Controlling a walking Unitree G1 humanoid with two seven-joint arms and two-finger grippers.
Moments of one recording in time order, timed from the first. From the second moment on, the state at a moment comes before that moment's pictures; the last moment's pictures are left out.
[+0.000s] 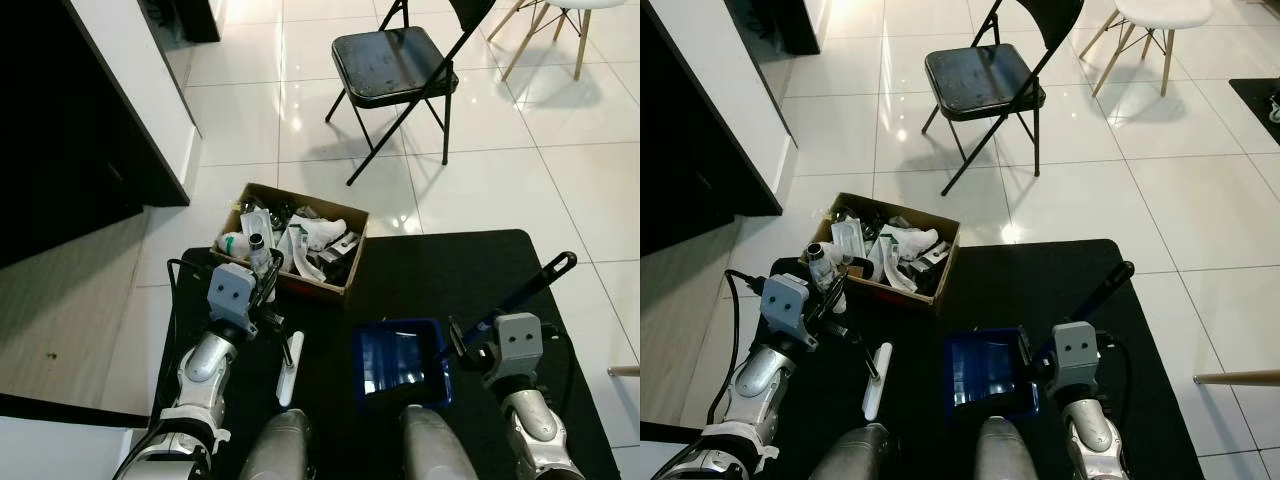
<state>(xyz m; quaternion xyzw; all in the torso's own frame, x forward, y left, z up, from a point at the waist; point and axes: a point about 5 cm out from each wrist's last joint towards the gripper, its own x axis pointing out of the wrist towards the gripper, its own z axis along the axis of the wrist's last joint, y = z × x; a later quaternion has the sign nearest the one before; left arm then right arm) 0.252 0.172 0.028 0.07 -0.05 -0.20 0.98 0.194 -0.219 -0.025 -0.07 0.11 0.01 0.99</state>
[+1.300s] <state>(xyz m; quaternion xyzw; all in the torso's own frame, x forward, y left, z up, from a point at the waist) 0.254 0.174 0.032 0.07 -0.06 -0.18 0.98 0.245 -0.281 0.024 -0.04 0.05 -0.08 1.00</state>
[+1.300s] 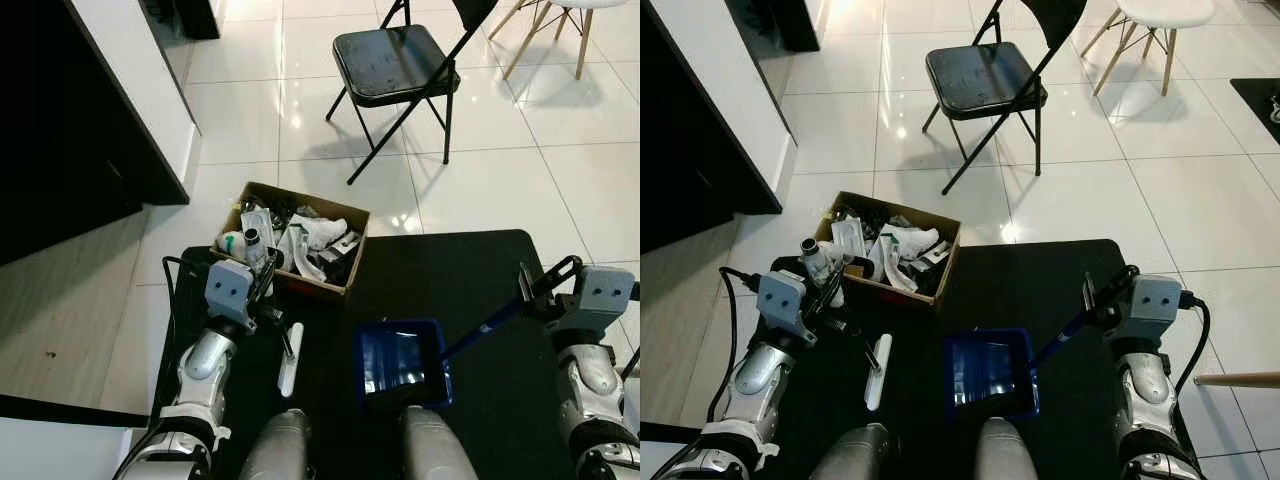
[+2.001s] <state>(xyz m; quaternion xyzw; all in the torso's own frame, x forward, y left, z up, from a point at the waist) 0.255 0.175 0.035 0.07 -0.07 -0.18 0.98 0.264 -0.276 0.025 -0.03 0.09 -0.06 0.99</state>
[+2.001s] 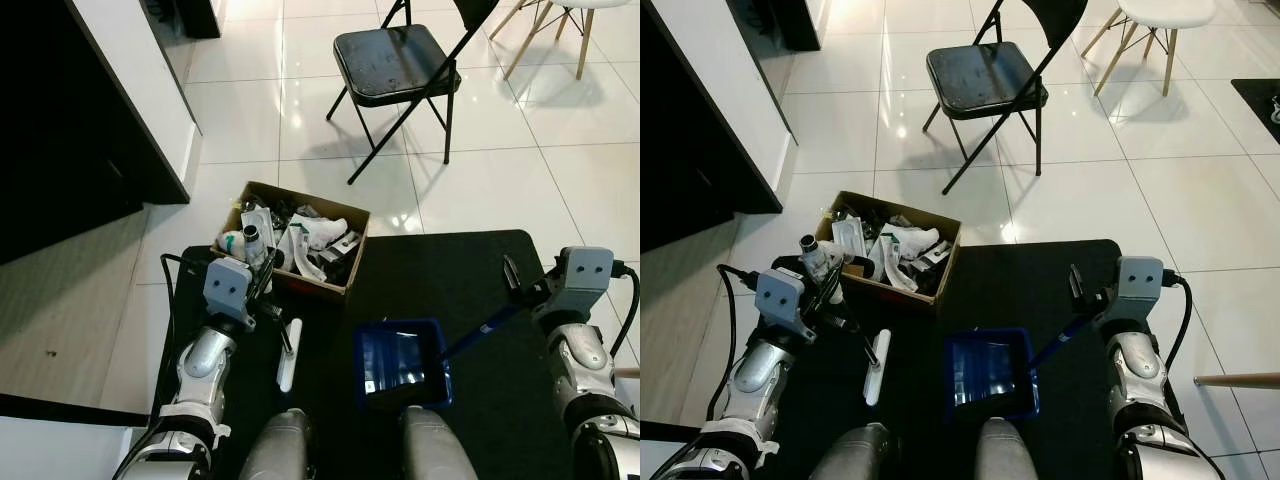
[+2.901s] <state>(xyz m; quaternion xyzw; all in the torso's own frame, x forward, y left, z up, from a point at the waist) 0.253 0.175 0.034 0.07 -0.07 -0.18 0.98 0.261 -0.272 0.016 -0.02 0.11 -0.05 0.99</state>
